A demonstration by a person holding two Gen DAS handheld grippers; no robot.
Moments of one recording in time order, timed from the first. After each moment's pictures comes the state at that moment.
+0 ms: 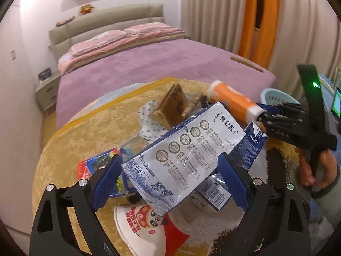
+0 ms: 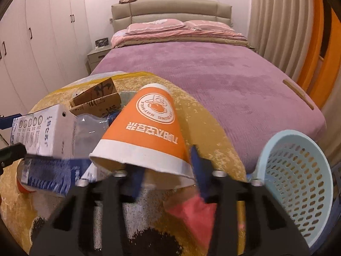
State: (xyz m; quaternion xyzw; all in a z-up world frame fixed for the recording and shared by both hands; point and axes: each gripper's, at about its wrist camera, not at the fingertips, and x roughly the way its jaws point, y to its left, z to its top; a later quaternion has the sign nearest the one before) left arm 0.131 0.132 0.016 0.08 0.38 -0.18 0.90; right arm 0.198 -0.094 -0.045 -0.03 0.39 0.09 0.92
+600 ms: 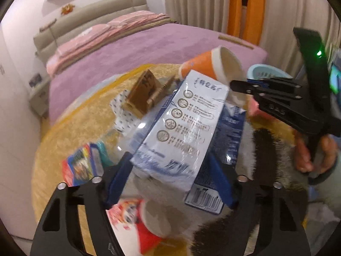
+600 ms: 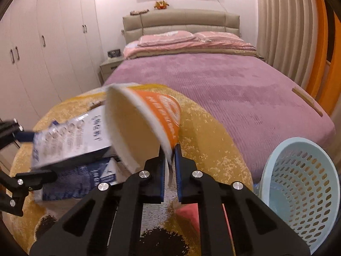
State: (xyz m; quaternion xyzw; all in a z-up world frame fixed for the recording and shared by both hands) left arm 0.110 0.100 0.012 0.12 0.42 -0.21 0.87; right arm 0.178 -0.100 -0.032 0.00 0.34 0.14 0.93
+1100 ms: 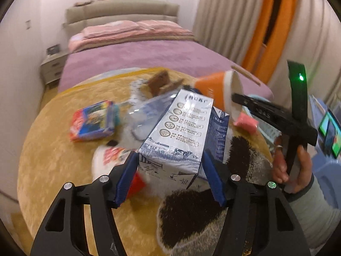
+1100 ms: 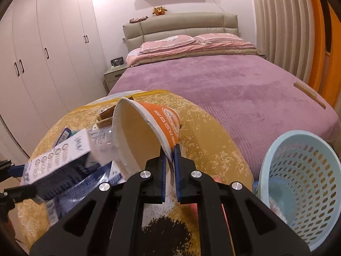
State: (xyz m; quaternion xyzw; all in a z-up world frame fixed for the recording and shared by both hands) left arm 0.039 0.140 0.027 -0.03 0.39 -0.14 0.91; right arm 0.157 -0.112 -0.018 0.04 0.33 0.15 0.93
